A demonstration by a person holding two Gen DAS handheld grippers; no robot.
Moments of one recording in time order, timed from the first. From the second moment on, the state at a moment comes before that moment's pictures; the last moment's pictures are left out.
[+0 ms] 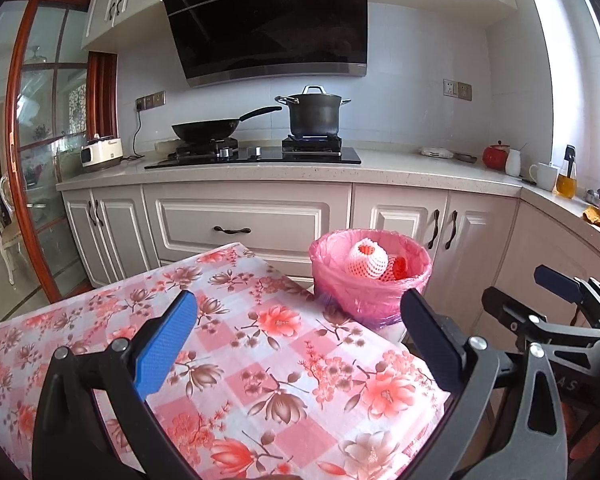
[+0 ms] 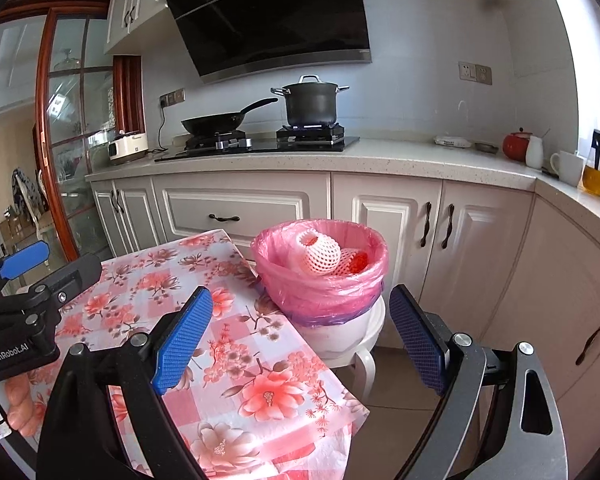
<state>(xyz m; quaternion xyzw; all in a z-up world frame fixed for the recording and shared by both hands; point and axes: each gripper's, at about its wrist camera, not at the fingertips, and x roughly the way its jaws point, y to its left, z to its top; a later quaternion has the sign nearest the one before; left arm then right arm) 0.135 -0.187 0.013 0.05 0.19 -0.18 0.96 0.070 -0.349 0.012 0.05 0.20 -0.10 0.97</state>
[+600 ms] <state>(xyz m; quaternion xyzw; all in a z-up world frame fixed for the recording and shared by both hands) 0.132 -0.182 0.004 0.04 0.20 -0.18 0.96 0.072 -0.339 0.003 0.04 0.21 -0.09 0.97</state>
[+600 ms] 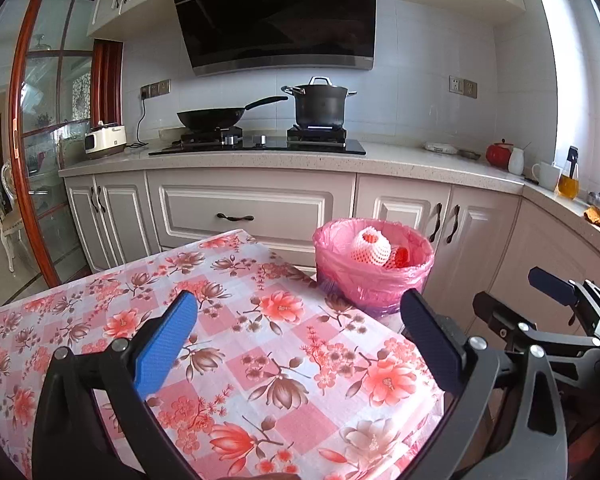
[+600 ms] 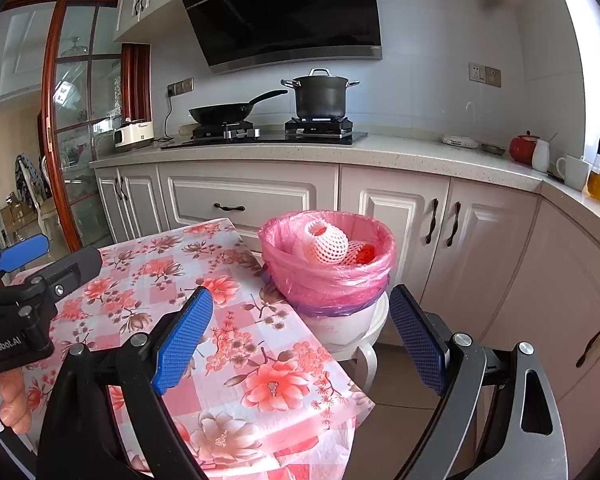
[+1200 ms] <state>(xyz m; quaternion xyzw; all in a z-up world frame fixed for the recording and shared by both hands) 0.136 -0.188 0.016 0.05 0.20 -0.18 0.96 0.075 -0.345 0.012 0.04 0.22 -0.10 0.97</state>
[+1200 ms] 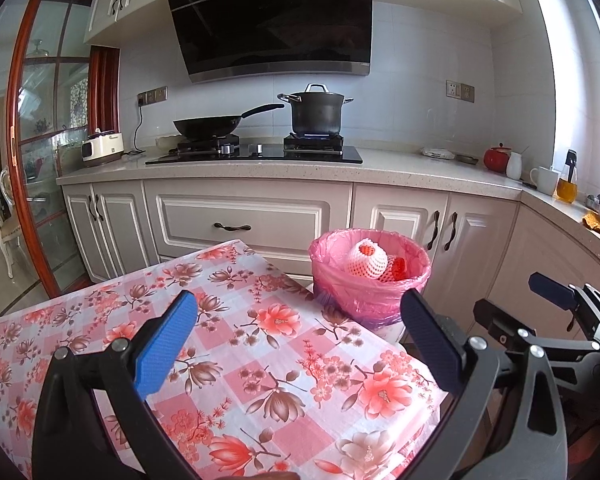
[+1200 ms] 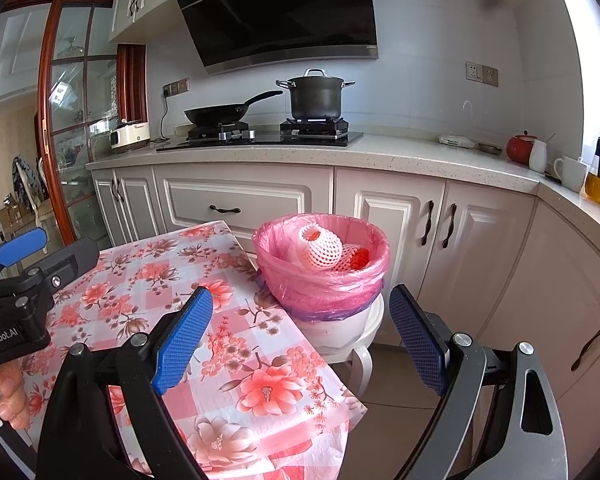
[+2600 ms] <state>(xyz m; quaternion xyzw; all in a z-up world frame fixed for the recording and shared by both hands) 0.140 -0.191 -0.028 0.05 0.18 -0.16 0.97 0.056 -0.353 0.003 0.04 0.15 -0.11 0.98</state>
